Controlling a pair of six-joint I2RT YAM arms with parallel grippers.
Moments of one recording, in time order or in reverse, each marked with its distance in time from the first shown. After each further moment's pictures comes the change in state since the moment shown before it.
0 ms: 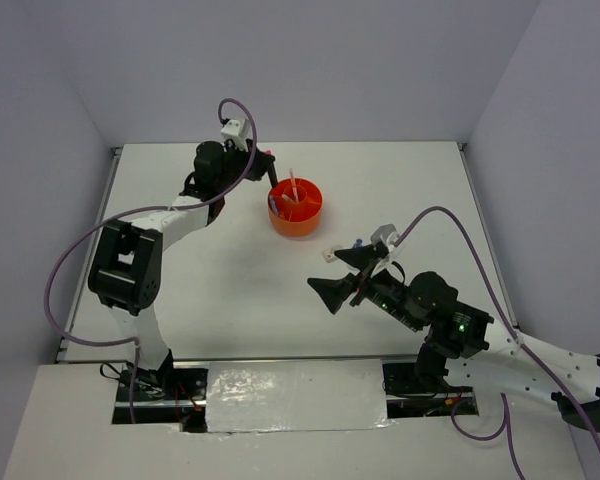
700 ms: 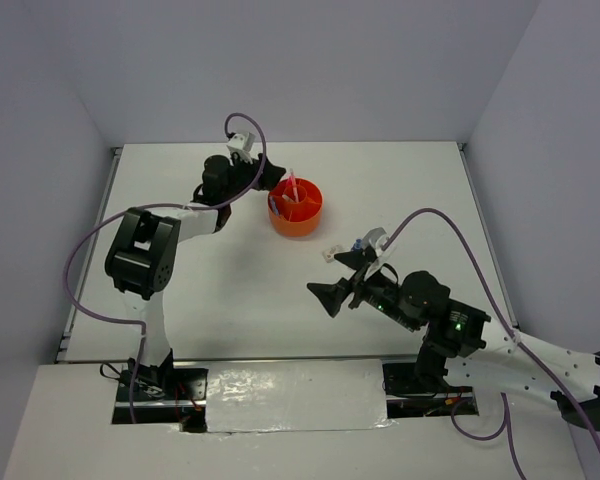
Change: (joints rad) left arm 0.003 0.174 -0.031 0.235 0.045 -0.034; right arm 0.000 0.012 0.001 -0.065 -0.018 -0.063
